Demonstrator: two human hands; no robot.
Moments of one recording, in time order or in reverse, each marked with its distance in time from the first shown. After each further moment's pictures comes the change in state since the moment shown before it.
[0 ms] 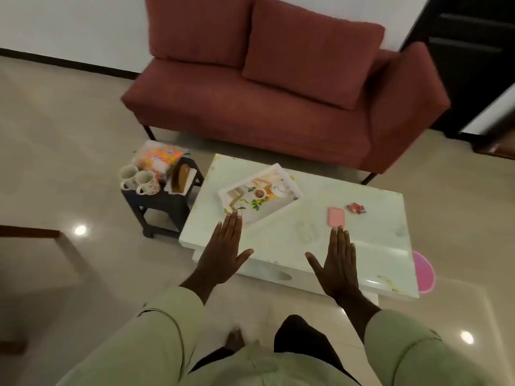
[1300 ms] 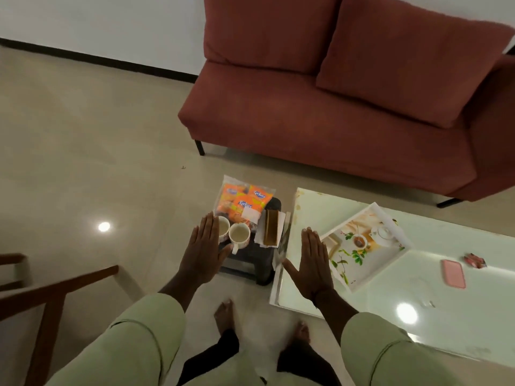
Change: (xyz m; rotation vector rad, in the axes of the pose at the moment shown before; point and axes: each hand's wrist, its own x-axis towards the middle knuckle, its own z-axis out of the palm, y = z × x) left_hand 0.102 -0.515 -0.122 -0.130 -0.037 -0.248; right_hand 0.221 -0.494 0.158 0.092 -0.175 -0.104
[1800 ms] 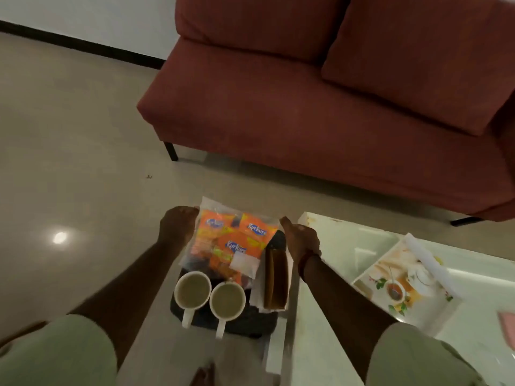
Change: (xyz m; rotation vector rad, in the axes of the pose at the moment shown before) left_hand 0.297 -0.106 0.093 -0.727 0.016 -0.568; right_hand 0.290 -0.016 0.100 0.594 -0.057 0.605
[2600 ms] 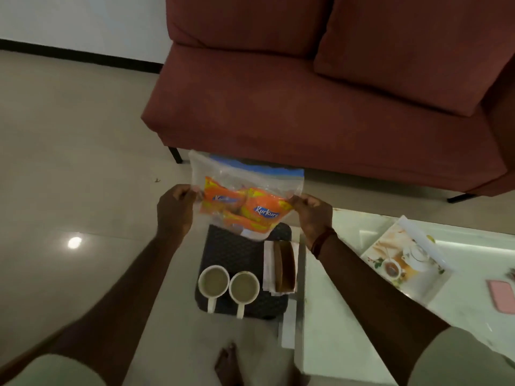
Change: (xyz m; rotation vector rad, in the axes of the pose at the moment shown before) left_hand -0.020 0.050 -0.055 -0.097 0.172 0.303; right_hand -0.031 -0.064 -0.037 0.567 0.003 -0.147
